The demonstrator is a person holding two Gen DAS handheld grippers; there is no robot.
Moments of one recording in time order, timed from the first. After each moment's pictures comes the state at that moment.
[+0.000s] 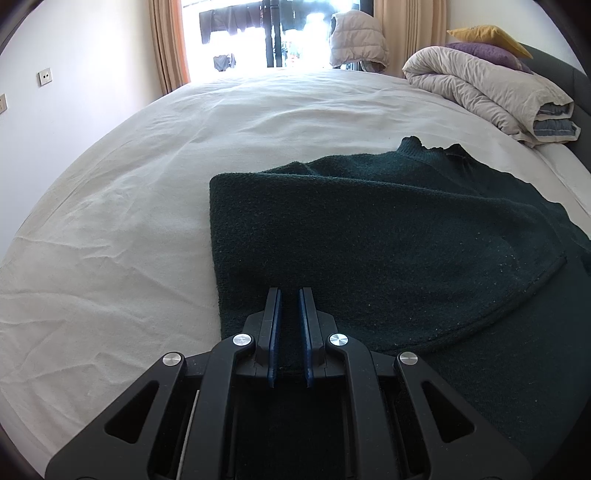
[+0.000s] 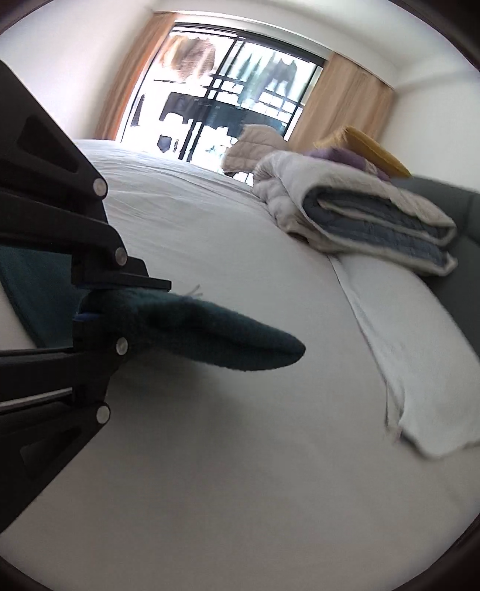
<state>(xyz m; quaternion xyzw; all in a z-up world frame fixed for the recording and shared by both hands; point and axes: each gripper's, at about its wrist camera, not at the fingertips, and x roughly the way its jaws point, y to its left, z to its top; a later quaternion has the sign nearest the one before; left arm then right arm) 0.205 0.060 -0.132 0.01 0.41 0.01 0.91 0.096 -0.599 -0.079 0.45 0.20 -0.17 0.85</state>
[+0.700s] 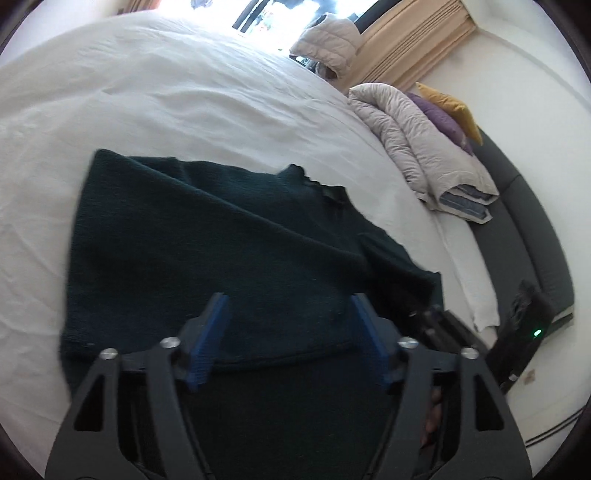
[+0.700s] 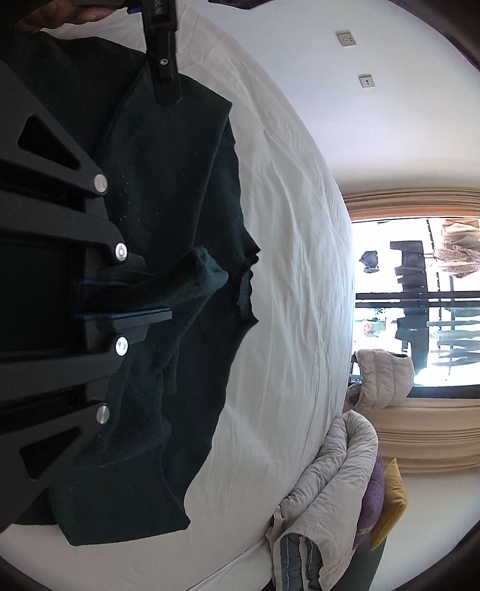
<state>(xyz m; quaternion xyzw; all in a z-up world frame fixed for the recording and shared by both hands) 0.220 0.044 -0.091 -0.27 0.44 -0.18 0.84 0.193 -0.167 -0.093 -0.04 0.34 0.06 0.94</state>
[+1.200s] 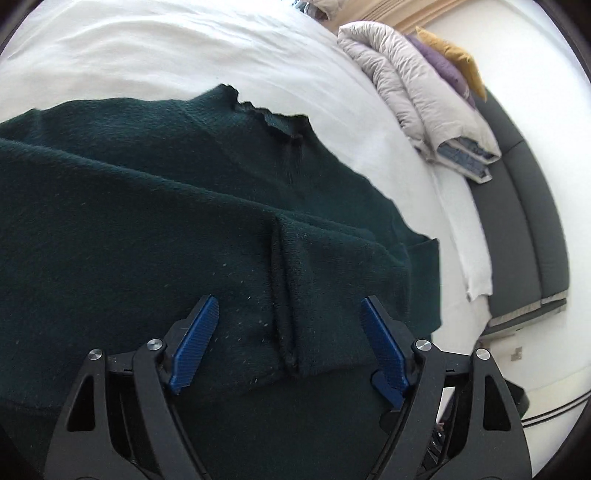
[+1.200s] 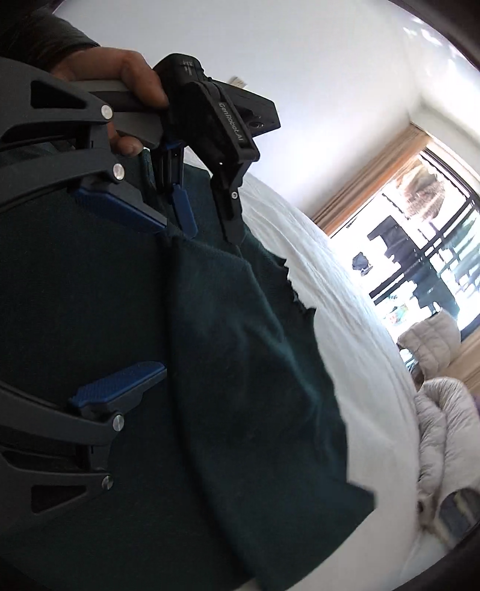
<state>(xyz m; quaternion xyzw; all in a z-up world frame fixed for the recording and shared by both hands) 0.283 -0.060 -0.119 -0.23 0.54 -0.21 0.78 0.106 -0.278 -0.145 0.30 0.34 0.15 0.88</state>
